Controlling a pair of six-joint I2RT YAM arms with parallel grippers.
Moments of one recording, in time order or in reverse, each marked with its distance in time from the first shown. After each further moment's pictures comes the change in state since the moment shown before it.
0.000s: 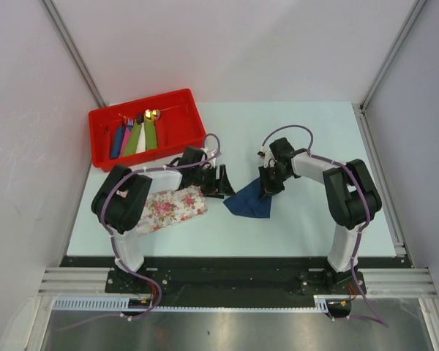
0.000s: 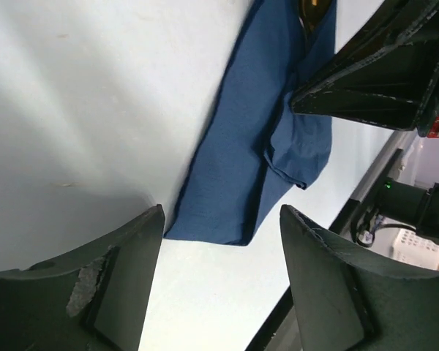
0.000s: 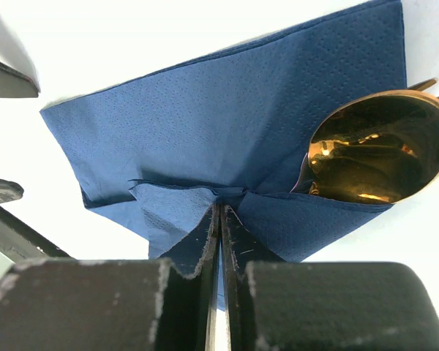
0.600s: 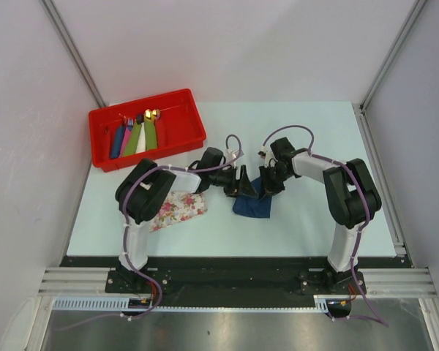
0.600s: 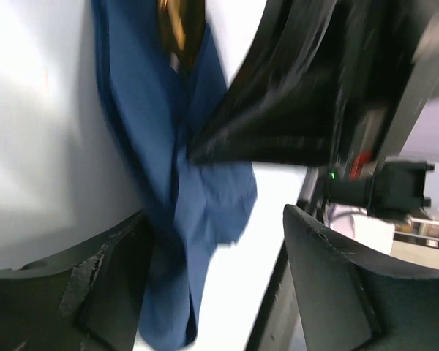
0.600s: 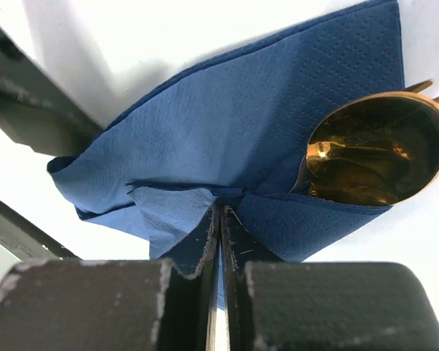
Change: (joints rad) left arm -0.116 0.181 0.076 0.323 0.186 -0.167; right arm -0.008 0.008 0.003 -0.001 -0.016 0.005
